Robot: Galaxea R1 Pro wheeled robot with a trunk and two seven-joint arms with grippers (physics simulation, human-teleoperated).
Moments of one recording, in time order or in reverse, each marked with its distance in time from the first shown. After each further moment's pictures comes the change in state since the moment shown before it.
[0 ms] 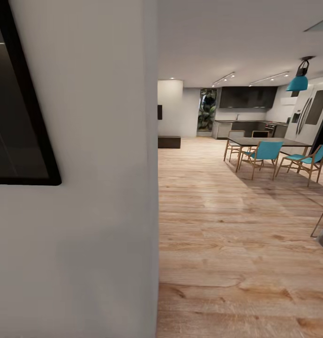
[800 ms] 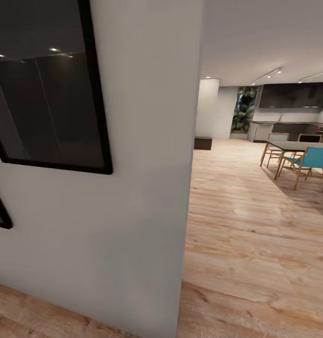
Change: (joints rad) left arm 0.000 -0.001 0.000 -0.295 0.001 -0.010 0.000; right arm 0.001 0.001 0.000 -0.023 0.000 0.000 -0.001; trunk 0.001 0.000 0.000
